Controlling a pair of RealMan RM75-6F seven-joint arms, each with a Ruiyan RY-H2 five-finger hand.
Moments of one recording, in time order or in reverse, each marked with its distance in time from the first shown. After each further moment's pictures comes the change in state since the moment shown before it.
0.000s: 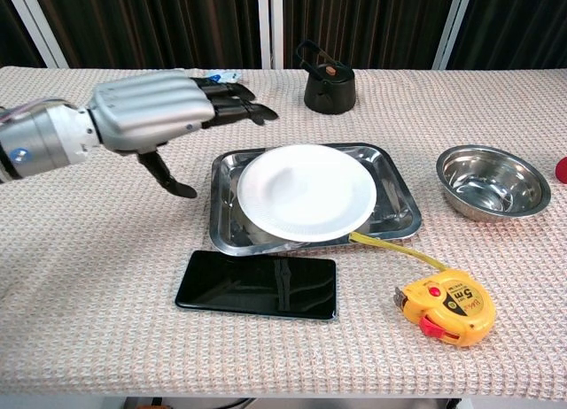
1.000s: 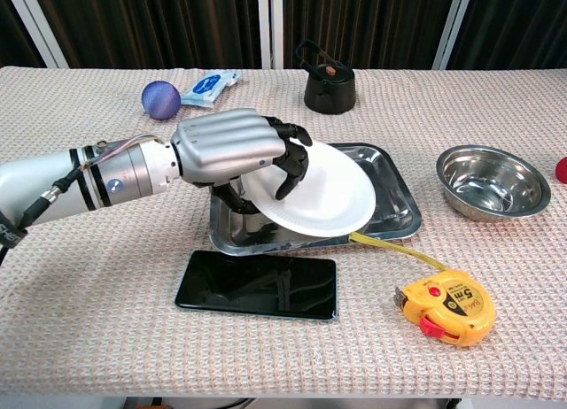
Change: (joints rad) left arm -0.103 -0.248 -0.011 0.239 0.049 -0.070 -0.138; right arm -0.007 0.003 0.008 0.000 0.008 0.015 0.008
